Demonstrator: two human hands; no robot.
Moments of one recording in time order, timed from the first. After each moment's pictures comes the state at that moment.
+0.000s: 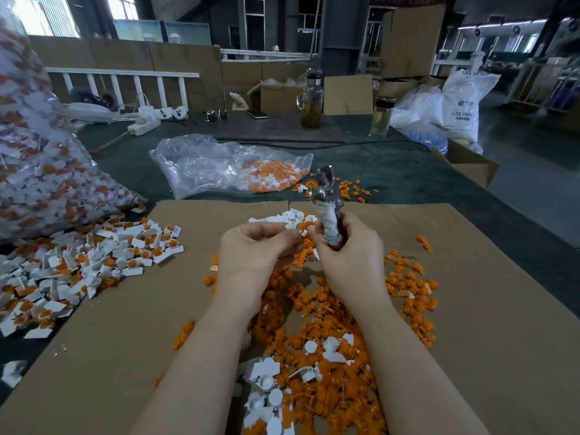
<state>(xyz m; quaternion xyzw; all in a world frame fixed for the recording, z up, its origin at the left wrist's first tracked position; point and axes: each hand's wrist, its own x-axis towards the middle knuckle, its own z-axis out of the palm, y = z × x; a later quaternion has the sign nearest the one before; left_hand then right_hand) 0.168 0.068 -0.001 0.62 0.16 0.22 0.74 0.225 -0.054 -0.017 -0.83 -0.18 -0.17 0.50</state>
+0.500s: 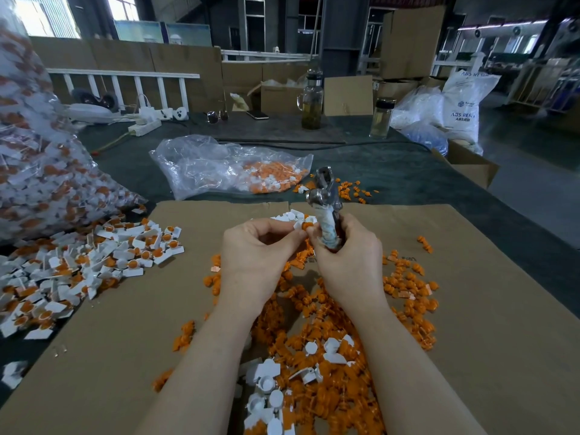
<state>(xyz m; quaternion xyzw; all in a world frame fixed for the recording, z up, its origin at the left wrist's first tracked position) 0.169 0.065 -0.002 0.70 0.14 0.28 0.64 0.221 -0.051 -0.017 -0.83 -0.18 -0.19 0.49</state>
